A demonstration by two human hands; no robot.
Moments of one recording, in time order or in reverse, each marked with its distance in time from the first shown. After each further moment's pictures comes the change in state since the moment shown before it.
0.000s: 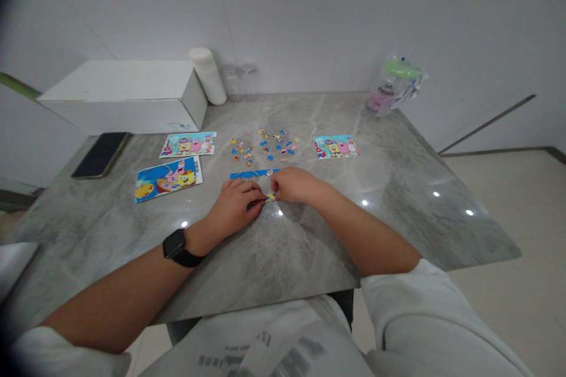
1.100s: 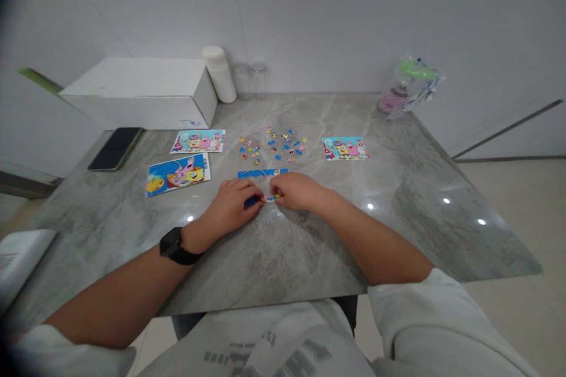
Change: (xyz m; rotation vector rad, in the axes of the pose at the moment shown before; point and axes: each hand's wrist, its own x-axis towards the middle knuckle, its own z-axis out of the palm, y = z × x) left_hand -0.014 -0.012 -0.010 -0.017 -0.012 -0.084; right_hand 0.003 0.000 0.020 0.076 0.099 -0.201
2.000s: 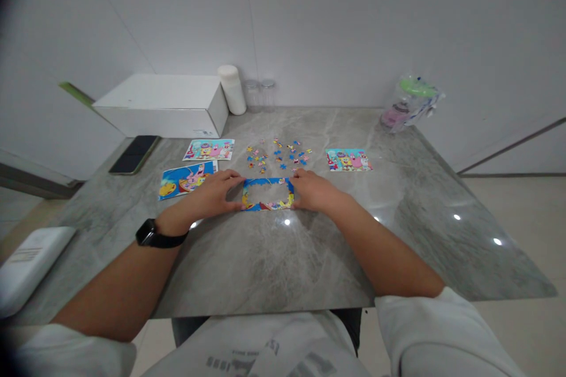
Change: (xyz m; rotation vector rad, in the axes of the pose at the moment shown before) left_hand 0.001 -0.074 -0.035 0.041 -0.065 -0.003; right_hand -0.012 0.030 -0.012 -0.196 0.058 0.085
